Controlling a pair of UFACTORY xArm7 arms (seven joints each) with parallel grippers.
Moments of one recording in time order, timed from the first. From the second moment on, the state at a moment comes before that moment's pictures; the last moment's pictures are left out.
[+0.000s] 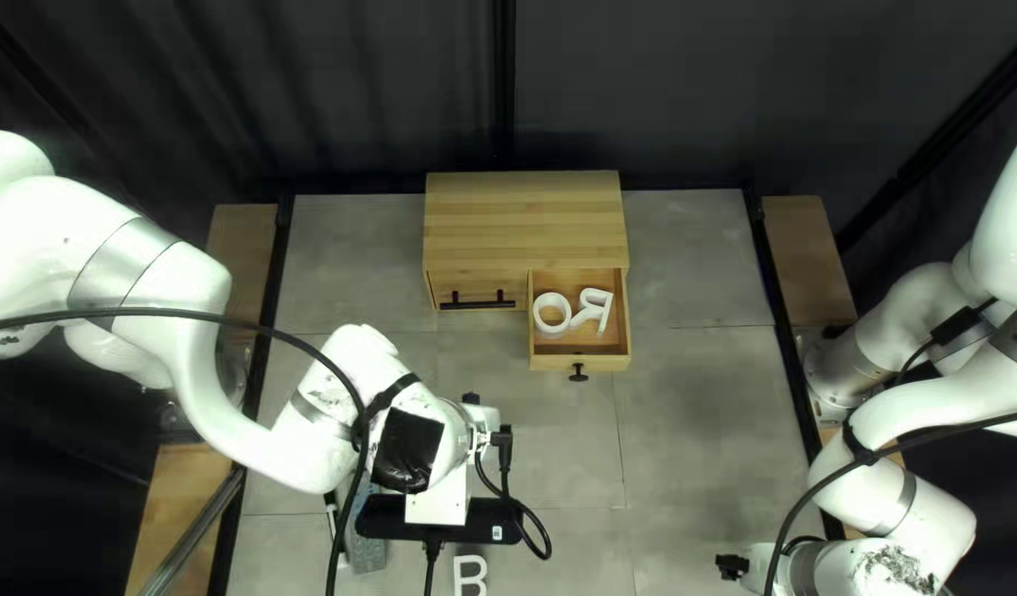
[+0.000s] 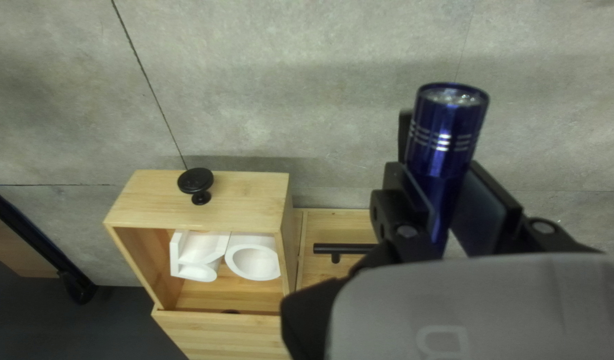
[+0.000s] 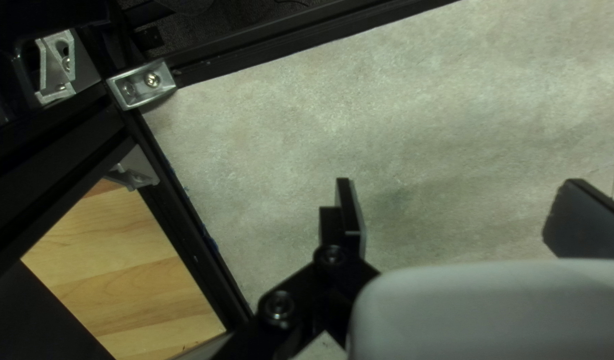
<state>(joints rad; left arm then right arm) -0.59 -0.01 0.16 1.13 0.36 1.18 1.08 0.38 -0.04 0.54 0.72 -0.04 0.79 -0.33</state>
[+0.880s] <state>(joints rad) -0.45 0.12 0.27 1.16 0.43 0.84 1.40 0.38 -0.04 0.54 0.72 -0.04 0.79 -0.33</state>
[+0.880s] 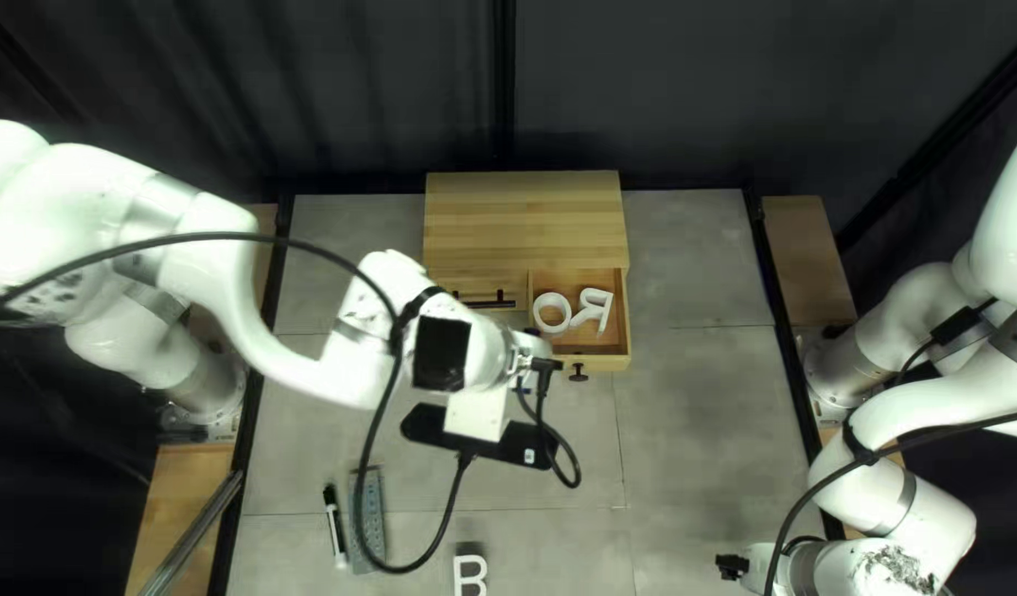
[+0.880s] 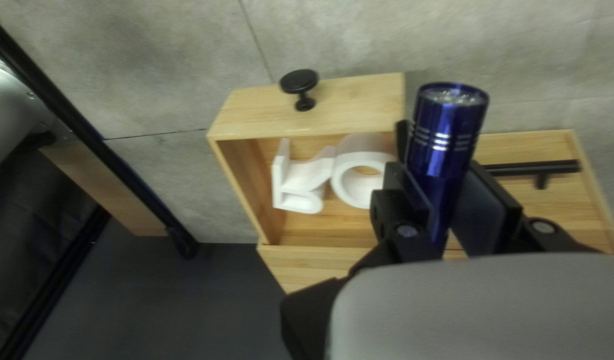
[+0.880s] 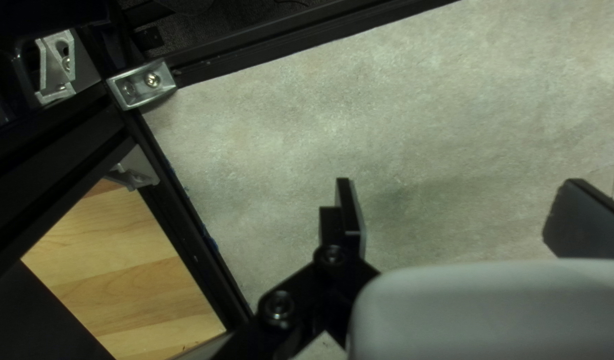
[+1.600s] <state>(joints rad) -0.36 0.26 0.33 1.32 0.40 0.82 1.50 0.38 -0.04 0.54 0.72 -0.04 0.79 -0.33</state>
